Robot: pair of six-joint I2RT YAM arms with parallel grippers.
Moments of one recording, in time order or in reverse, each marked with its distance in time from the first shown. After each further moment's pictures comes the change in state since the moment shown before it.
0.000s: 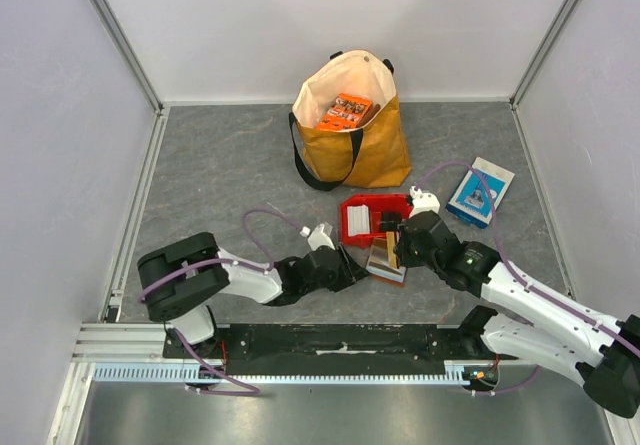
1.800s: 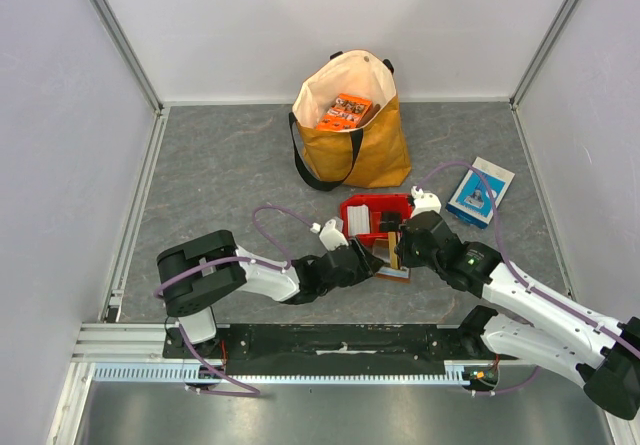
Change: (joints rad) left arm -0.059 0.084 0.151 -0.045 -0.181 -0.005; right arm -0.006 -0.010 0.000 -0.011 -0.003 0.000
